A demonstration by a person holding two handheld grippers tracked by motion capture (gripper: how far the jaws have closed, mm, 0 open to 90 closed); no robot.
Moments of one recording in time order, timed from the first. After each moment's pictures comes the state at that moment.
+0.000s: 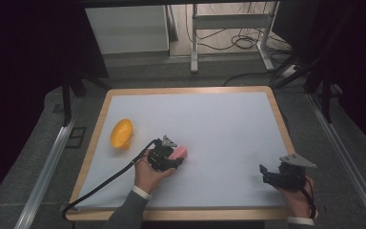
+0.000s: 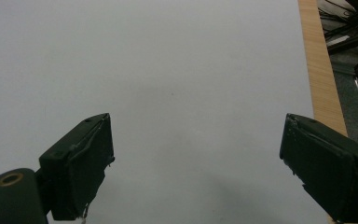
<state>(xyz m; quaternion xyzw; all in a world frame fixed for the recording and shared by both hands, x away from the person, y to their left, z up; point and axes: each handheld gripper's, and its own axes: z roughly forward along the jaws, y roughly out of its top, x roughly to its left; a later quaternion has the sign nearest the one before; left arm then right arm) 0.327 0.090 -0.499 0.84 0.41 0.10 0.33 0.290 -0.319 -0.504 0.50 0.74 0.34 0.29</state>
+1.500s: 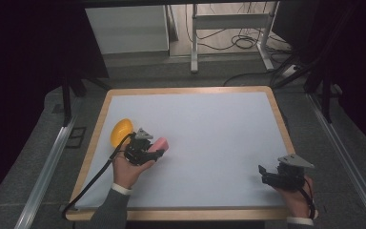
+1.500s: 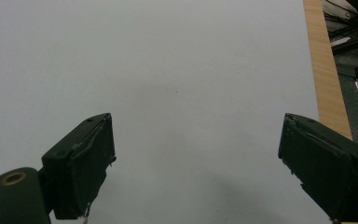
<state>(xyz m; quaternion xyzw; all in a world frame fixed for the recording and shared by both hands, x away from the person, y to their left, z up) 0.325 0.153 -0.476 0.81 0.44 0.12 0.36 0.290 -0.317 -0.506 0.49 0.75 0.34 0.29</state>
